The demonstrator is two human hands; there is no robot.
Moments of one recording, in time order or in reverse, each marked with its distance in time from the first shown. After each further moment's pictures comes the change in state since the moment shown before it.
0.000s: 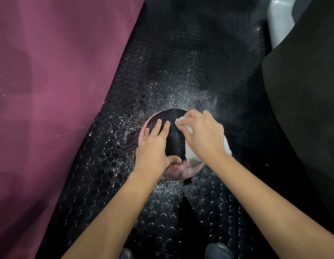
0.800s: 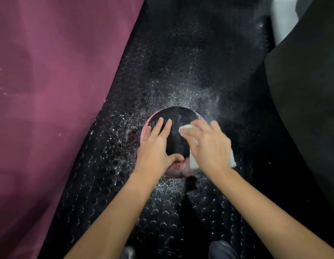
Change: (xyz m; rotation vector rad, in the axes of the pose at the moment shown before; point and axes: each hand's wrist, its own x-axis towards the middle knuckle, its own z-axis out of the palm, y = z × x) left_hand -0.003 -0.005 0.005 -0.049 0.035 0.032; right_hand -0.035 0.001 0.009 0.020 0.148 0.000
